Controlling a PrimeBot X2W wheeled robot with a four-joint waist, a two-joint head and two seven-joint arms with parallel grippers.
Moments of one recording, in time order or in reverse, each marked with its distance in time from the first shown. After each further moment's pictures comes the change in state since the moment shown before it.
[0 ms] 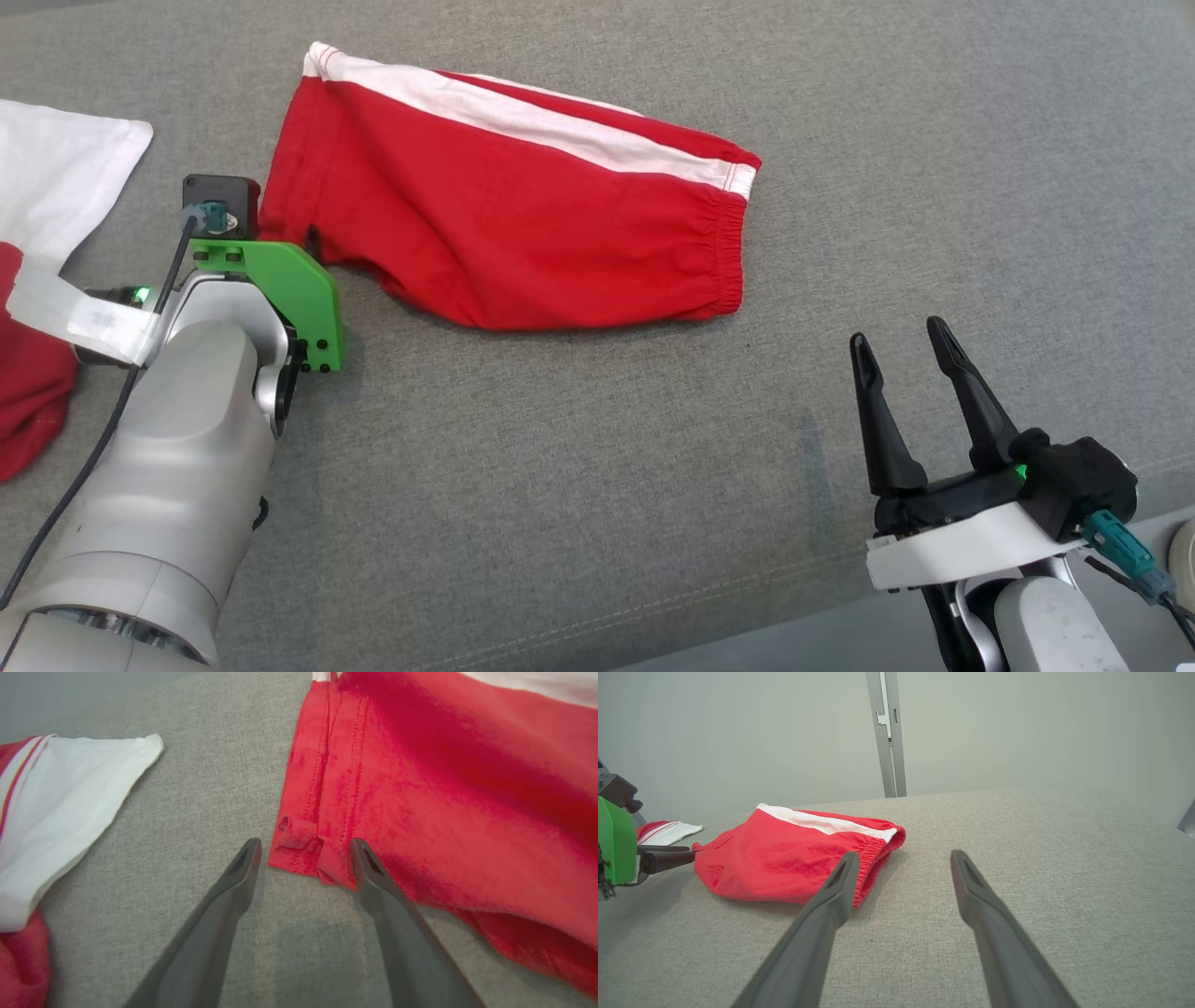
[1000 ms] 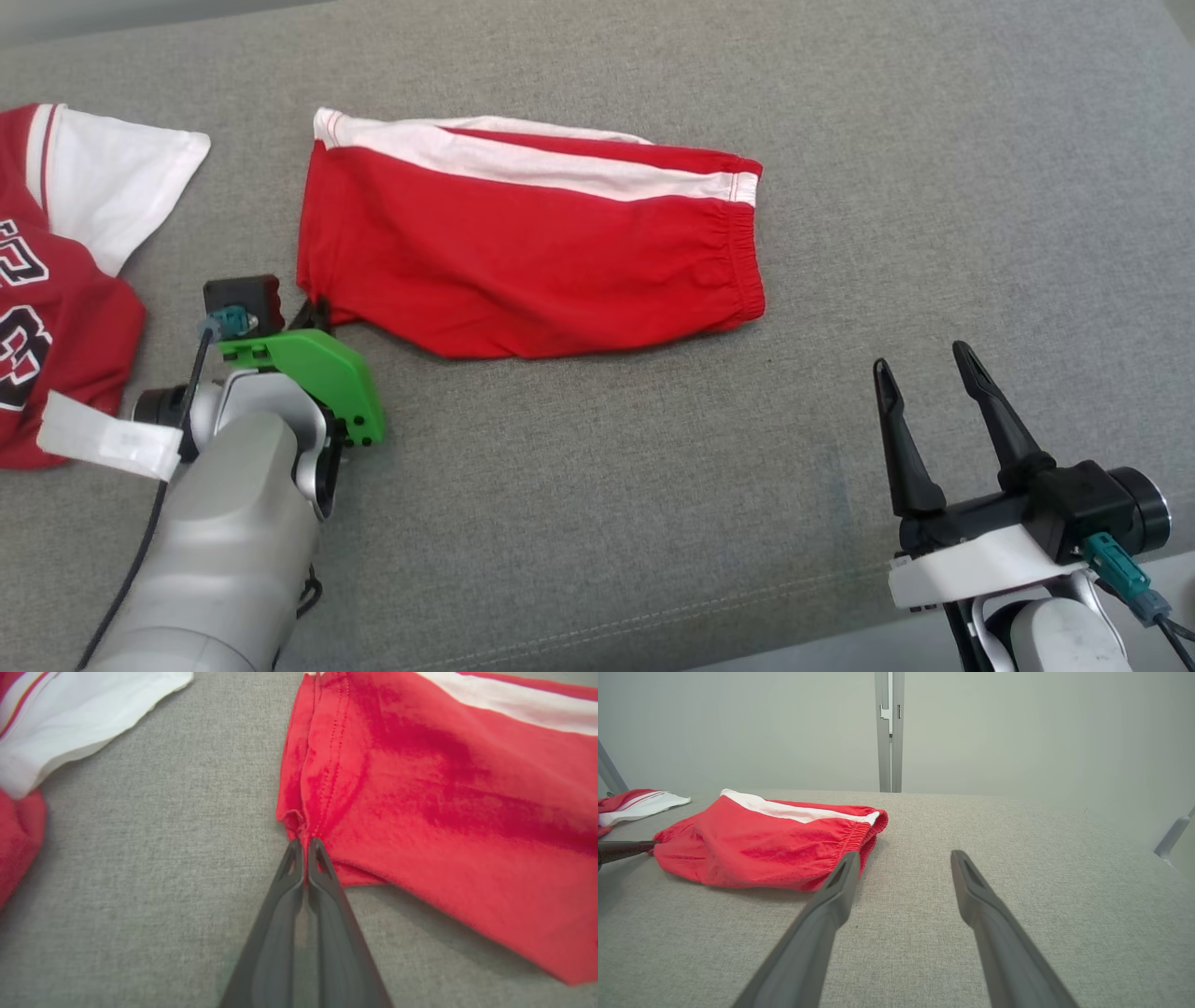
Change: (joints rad) left arm 0.151 -0.045 0.055 -0.003 -0.105 -0.002 -0.145; right arm 0.042 0.000 -0.051 0.015 -0.128 0.000 -0.009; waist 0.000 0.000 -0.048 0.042
